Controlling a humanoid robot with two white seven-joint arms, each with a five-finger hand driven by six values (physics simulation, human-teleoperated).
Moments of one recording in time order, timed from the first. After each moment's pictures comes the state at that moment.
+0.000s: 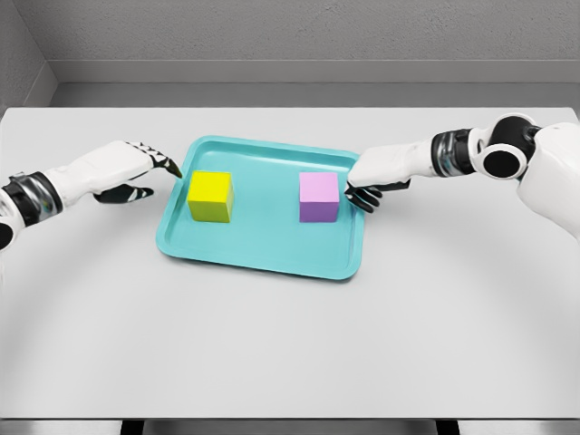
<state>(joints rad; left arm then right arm) -0.43 0.48 -0.10 -1.33 -0.69 -0.61 -0.61 -1.05 -0.55 1.11 -1.09 0.33 -0.61 0.61</state>
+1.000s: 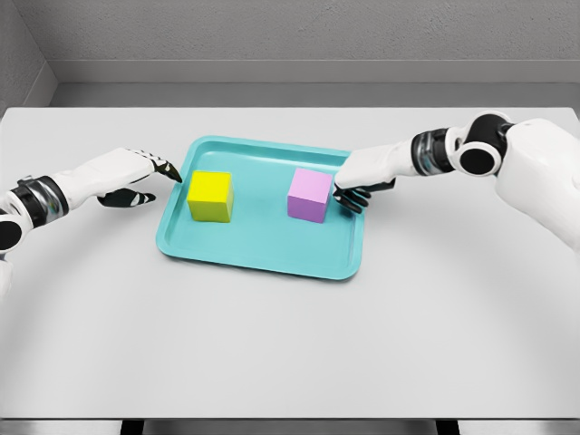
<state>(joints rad) -0.46 0.44 -0.10 -1.23 -0.69 -0.61 -0.61 -1.08 -0.48 1.15 -1.00 0.37 -0.61 0.61</state>
